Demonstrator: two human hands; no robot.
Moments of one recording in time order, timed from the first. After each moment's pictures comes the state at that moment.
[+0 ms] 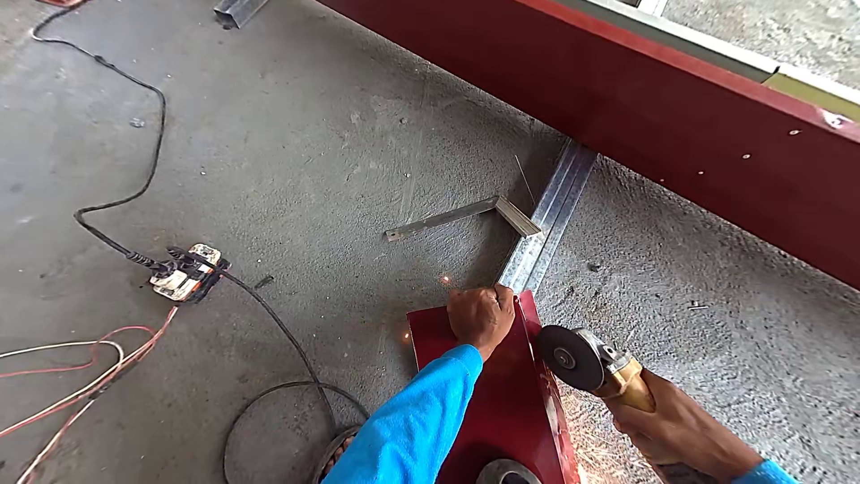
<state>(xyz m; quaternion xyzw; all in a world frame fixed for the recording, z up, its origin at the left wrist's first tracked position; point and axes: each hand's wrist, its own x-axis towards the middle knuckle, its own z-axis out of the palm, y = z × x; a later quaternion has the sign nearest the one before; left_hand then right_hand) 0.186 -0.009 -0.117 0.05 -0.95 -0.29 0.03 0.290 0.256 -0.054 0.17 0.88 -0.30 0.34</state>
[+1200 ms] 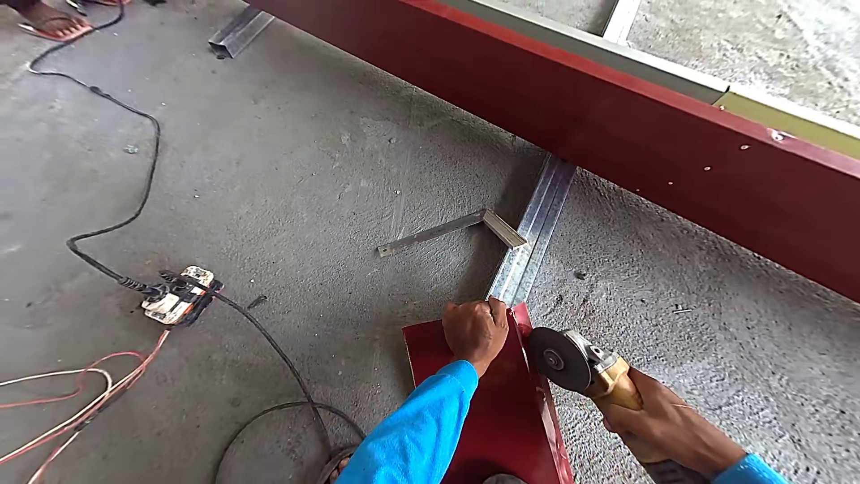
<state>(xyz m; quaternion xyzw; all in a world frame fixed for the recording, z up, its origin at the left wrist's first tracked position) 0.187 -0.003 -0.107 0.04 -0.96 -0.28 0.03 0.279 0.254 -0.048 0.17 0.88 -0.29 0.34</state>
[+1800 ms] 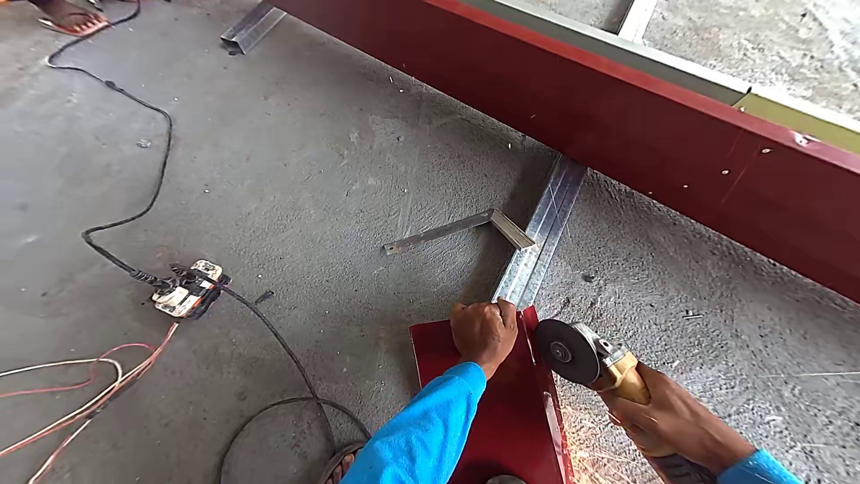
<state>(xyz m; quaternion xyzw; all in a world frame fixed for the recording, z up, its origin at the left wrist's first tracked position) 0.188 0.000 -0.109 0.03 -0.96 -0.28 0.06 0.266 0.248 -0.041 0.18 0.87 -0.32 0.32</state>
